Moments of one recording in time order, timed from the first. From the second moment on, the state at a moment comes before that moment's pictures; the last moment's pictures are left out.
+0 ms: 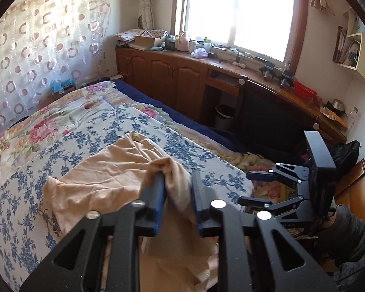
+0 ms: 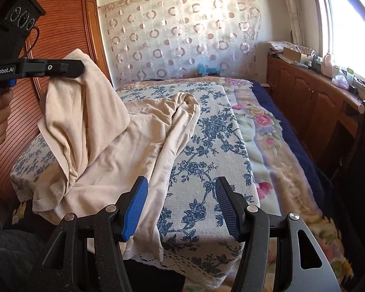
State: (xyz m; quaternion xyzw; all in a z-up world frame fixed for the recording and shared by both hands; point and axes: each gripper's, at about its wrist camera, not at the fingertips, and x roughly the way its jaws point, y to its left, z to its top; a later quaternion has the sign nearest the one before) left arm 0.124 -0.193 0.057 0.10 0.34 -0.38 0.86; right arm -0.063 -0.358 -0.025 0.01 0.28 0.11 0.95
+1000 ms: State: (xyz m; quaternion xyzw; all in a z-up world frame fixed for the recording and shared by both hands) left arm 0.118 0.011 -0.055 0.01 0.38 -0.16 0.91; right arm -0.007 -0.251 0.011 -0.10 0.25 0.21 0.94
